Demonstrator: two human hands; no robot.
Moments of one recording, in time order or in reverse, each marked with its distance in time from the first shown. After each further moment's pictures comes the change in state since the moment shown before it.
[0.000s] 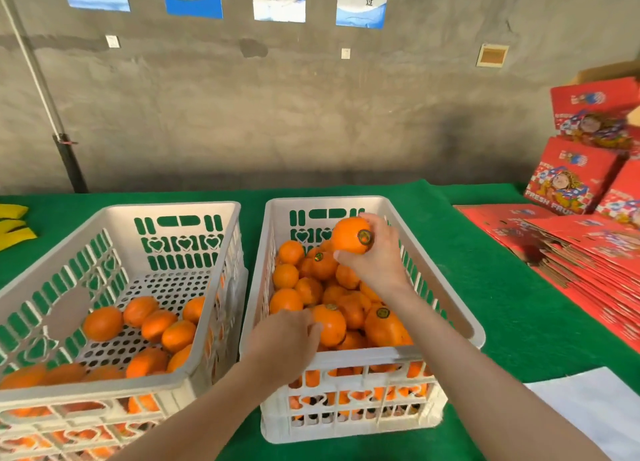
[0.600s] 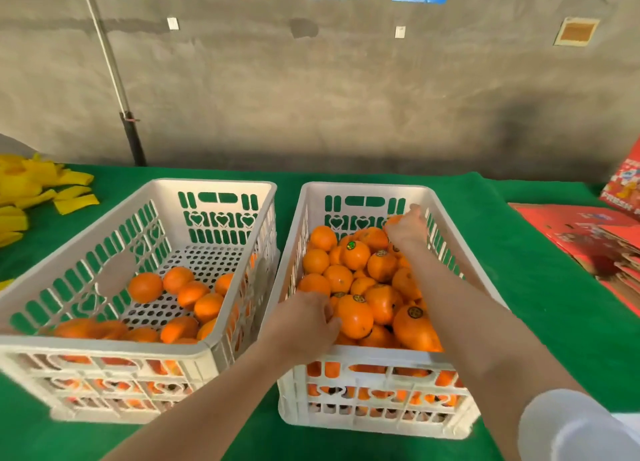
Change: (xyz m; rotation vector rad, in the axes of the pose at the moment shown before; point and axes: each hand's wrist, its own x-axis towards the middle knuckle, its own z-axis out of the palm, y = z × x) left_hand 0.006 0.001 -0.007 -0.088 -0.066 -0.180; right_hand 0.126 0.089 0.050 -0.266 0.013 0.349
